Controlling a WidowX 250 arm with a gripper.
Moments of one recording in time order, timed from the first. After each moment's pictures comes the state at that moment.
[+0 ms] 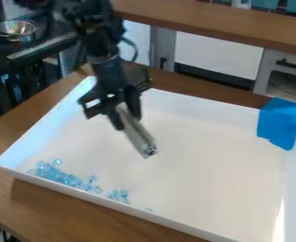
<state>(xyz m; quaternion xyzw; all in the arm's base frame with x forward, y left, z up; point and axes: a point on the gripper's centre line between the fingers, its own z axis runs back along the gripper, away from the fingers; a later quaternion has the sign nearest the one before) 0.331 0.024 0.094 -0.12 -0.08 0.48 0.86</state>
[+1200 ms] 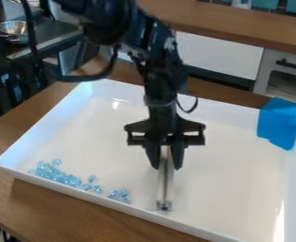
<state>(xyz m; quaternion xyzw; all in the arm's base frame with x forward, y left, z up) 0.324 -0.051 0.053 -0.07 -0.07 0.20 0.97</state>
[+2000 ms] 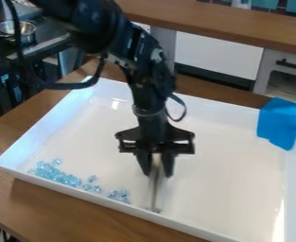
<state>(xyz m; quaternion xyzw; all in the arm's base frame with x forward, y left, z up) 0.316 -0.024 0.042 -0.05 -0.07 0.19 0.98</state>
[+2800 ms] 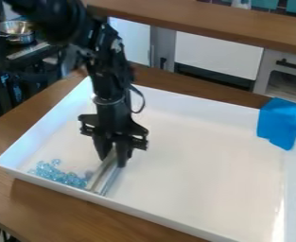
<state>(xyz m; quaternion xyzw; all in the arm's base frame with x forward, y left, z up) 0.299 0.033 0.042 0.01 -0.04 0.09 1.00</state>
